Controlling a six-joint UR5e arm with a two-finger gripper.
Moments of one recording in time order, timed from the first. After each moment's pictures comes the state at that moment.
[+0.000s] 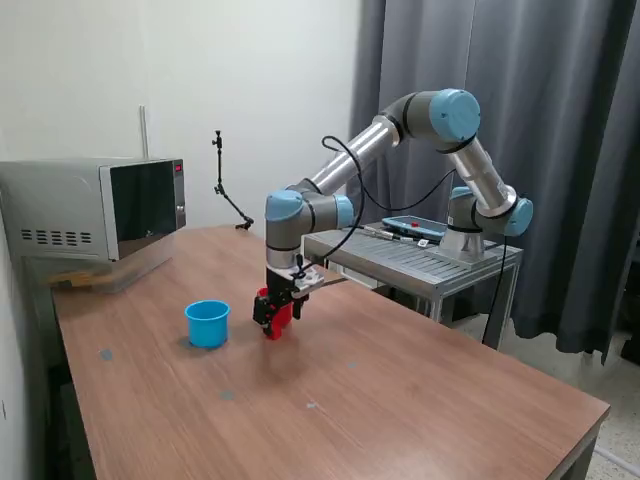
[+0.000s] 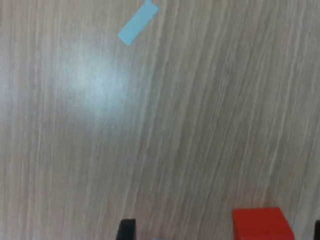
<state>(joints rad) -0.17 -0.70 1.30 -2.11 -1.69 -1.85</state>
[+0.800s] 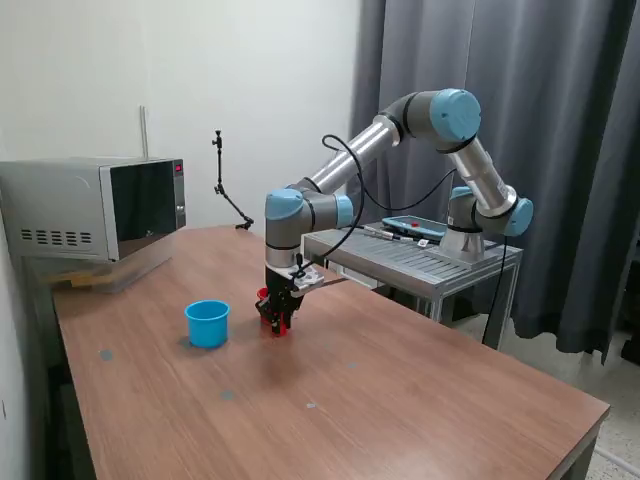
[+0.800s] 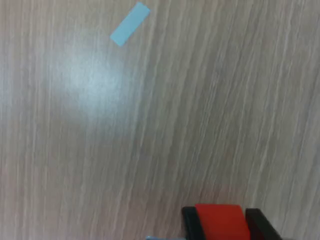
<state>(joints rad) -0.17 -0.70 1.29 -2.11 -1.69 -1.85</state>
